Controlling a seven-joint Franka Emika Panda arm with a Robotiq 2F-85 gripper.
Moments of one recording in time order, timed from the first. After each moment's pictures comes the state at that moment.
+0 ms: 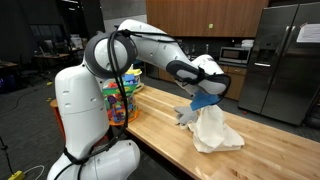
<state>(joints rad) 0.91 0.22 -1.43 -1.96 -2.43 3.45 1.77</state>
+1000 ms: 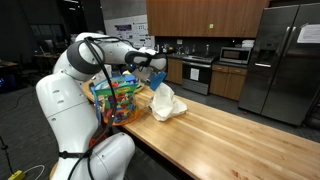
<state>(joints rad) 1.44 0.49 -1.42 -1.79 -2.43 3.45 1.78</state>
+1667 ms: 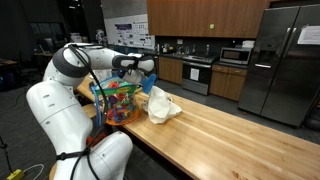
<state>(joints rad) 1.58 0.64 -1.49 -1.83 -2.43 3.45 1.80</state>
